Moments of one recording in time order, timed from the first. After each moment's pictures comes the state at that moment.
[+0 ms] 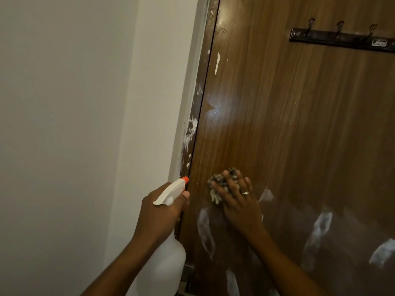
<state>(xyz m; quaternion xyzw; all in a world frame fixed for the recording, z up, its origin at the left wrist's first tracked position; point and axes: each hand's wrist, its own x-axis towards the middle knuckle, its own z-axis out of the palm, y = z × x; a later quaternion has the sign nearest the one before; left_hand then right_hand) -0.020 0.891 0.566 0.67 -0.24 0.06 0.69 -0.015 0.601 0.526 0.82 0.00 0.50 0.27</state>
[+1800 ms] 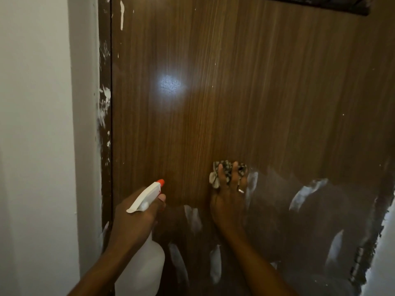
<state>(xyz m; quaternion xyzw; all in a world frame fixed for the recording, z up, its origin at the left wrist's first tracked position) -0.091 0.784 0.535 0.67 -0.27 -0.03 0.69 -0.122 0.531 0.475 0.80 -0.25 0.55 0.05</state>
